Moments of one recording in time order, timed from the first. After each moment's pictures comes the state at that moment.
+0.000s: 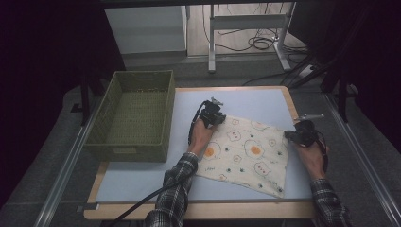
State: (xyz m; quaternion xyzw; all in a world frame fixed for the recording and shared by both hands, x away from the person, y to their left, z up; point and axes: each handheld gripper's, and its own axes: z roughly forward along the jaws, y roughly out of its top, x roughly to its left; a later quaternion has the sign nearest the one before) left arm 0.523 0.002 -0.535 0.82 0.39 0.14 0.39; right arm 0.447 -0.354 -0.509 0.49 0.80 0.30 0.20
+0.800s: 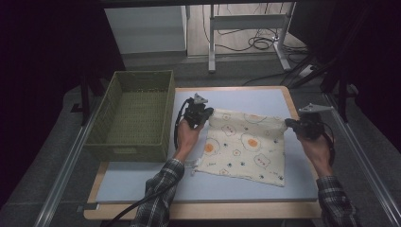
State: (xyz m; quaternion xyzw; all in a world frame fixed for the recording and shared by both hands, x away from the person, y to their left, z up) left arm 0.463 0.056 -0.484 0.78 0.39 0.19 0.44; right arm 0.426 -0.342 -0.447 0.42 0.80 0.36 0.24
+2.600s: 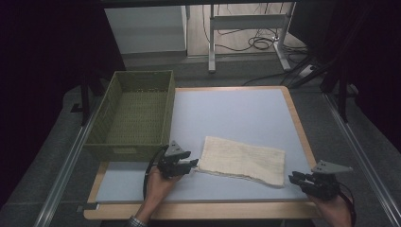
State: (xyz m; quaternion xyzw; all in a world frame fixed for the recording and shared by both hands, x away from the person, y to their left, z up) left arm 0.317 0.111 -0.523 0.81 0.37 0.13 0.43; right arm 0.274 -0.366 -0.504 0.39 0.82 0.39 0.15
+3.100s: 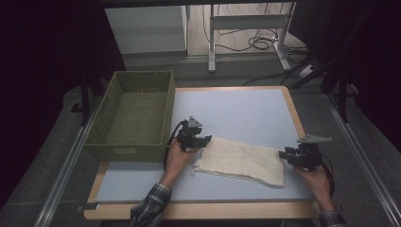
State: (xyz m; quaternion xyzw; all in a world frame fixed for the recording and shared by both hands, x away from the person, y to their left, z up) left arm 0.418 0.069 -0.528 0.82 0.38 0.15 0.39; right arm 0.363 -0.346 -0.511 0.44 0.80 0.37 0.16
